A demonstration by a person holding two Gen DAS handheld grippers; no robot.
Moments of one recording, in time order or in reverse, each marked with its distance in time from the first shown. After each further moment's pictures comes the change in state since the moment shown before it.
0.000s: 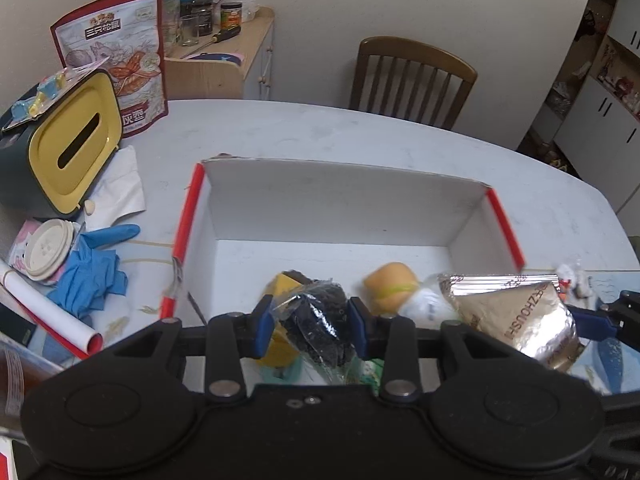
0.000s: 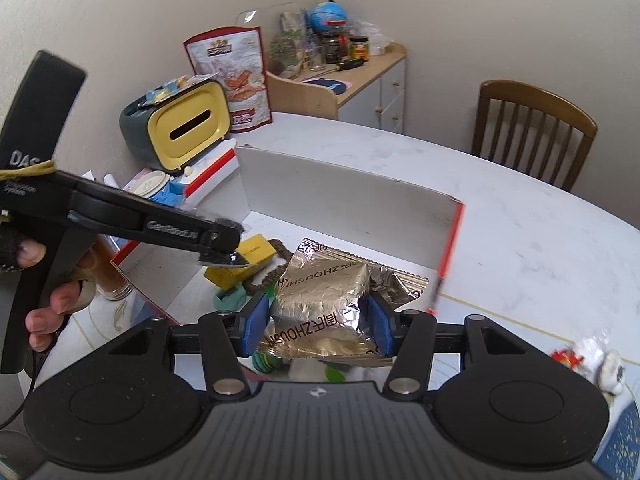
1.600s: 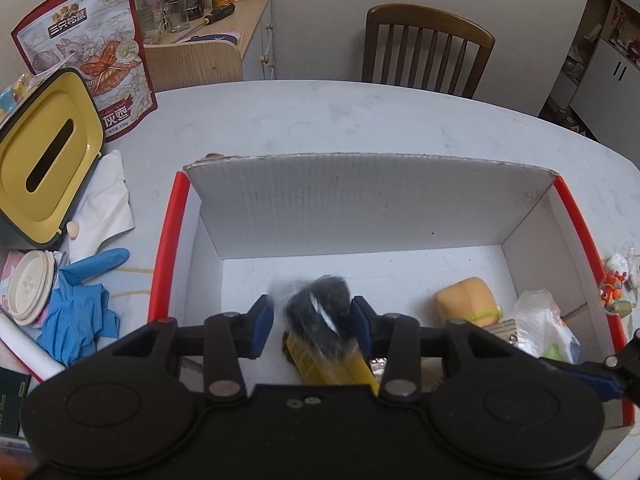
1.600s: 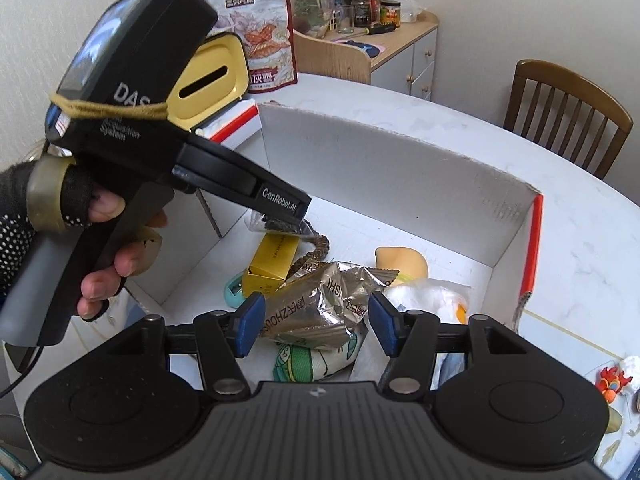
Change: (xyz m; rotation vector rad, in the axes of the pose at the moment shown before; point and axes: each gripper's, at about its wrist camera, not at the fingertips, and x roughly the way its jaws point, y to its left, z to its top) left arm 0.061 0.004 0.022 0.078 0.075 0.057; right arm 0.060 0.027 0.002 -0.033 0.092 0.033
